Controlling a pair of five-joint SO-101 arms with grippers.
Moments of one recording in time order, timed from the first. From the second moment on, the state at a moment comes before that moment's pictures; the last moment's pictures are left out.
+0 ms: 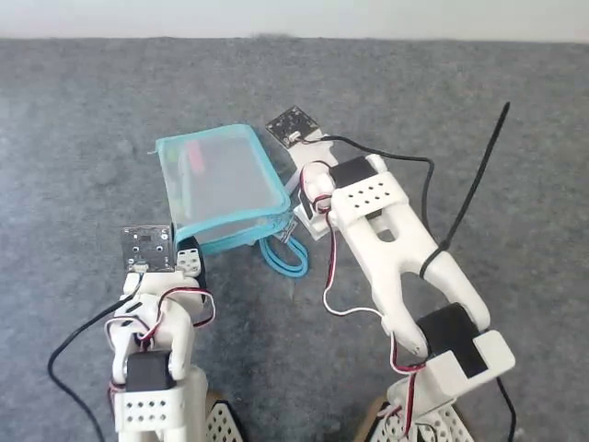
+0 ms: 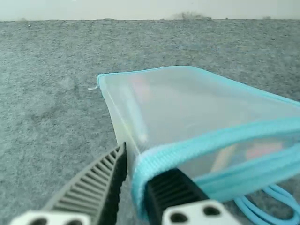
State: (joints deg) left arm -9.6 -103.1 97.0 47.6 3.6; right arm -28.3 4.6 11.7 65.1 13.2
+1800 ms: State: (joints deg) left arm -9.6 -103.1 97.0 47.6 3.6; right arm -22.7 13.9 9.6 59.4 13.2
